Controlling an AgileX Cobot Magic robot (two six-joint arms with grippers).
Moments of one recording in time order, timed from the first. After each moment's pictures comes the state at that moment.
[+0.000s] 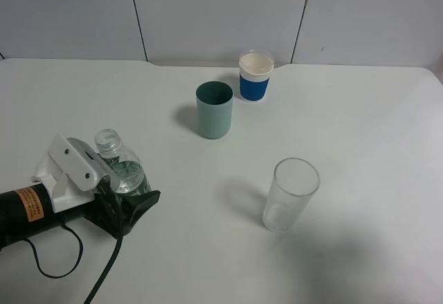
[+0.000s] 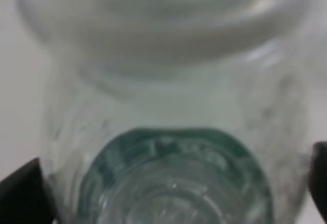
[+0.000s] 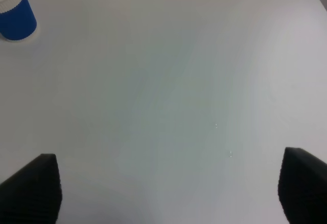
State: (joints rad) left arm -0.51 1.80 -0.05 0.18 -1.21 0.01; right arm -0.13 0.00 -0.48 0.08 1.05 -0.02
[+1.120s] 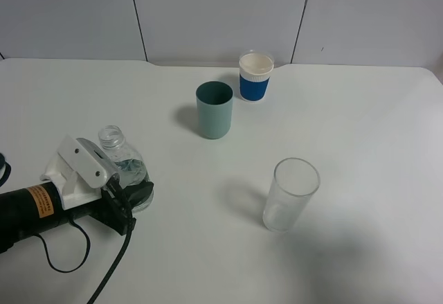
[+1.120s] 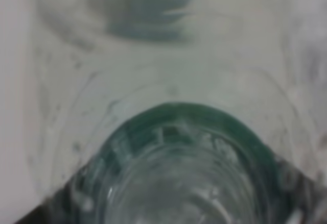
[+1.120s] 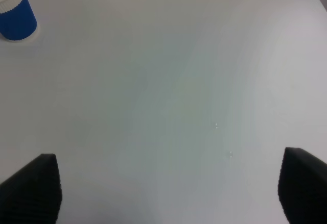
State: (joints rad) left arm -0.51 1.85 -0.08 0.17 -1.21 0.01; right arm -0.13 0.00 -0.48 0.08 1.05 -0.02
